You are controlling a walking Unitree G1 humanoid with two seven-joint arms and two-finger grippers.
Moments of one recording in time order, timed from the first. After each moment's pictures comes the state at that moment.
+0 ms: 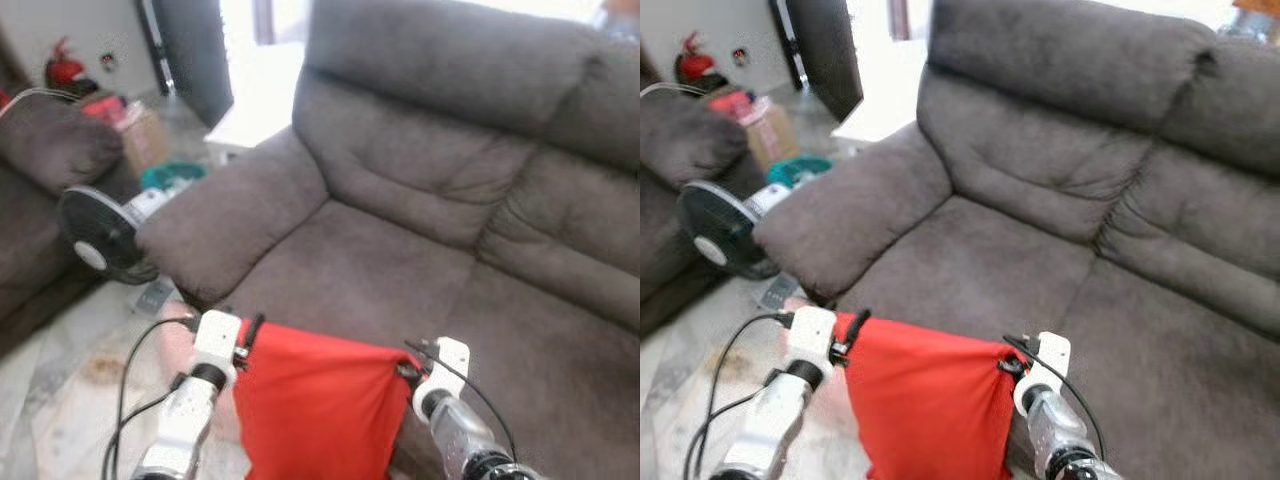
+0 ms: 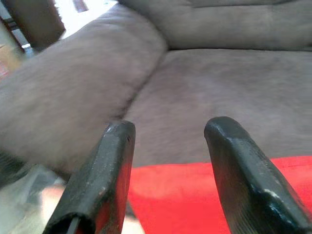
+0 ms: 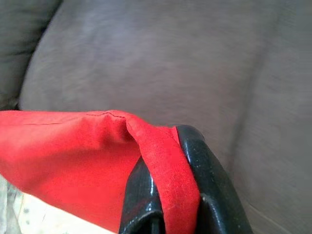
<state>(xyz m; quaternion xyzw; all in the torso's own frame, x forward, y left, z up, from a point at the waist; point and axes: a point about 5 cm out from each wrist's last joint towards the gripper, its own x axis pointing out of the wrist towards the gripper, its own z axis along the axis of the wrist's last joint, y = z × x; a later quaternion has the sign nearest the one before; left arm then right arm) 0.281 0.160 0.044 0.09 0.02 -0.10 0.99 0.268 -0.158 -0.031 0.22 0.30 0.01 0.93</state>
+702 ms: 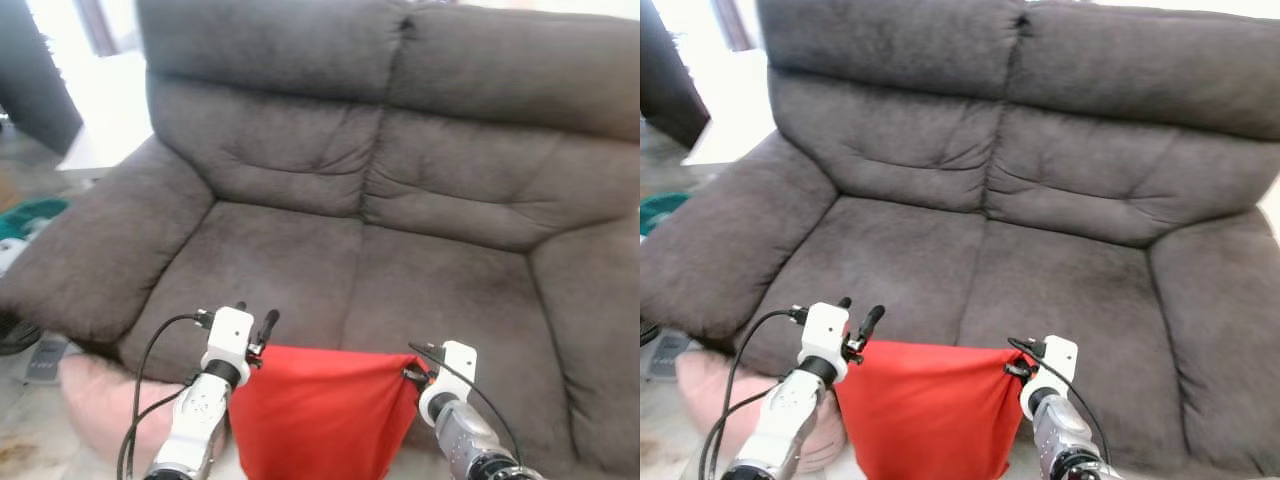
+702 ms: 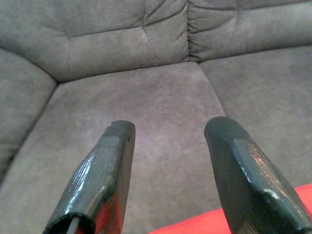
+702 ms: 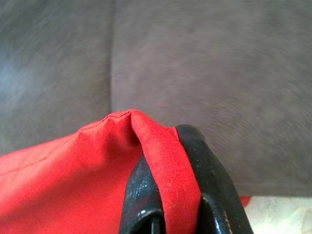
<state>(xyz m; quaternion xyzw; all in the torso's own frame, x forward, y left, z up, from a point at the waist) 0.281 0.158 0.044 0.08 0.02 -0.10 0.99 0.268 -0.166 -0.031 0.20 0.30 -0.02 0.93</state>
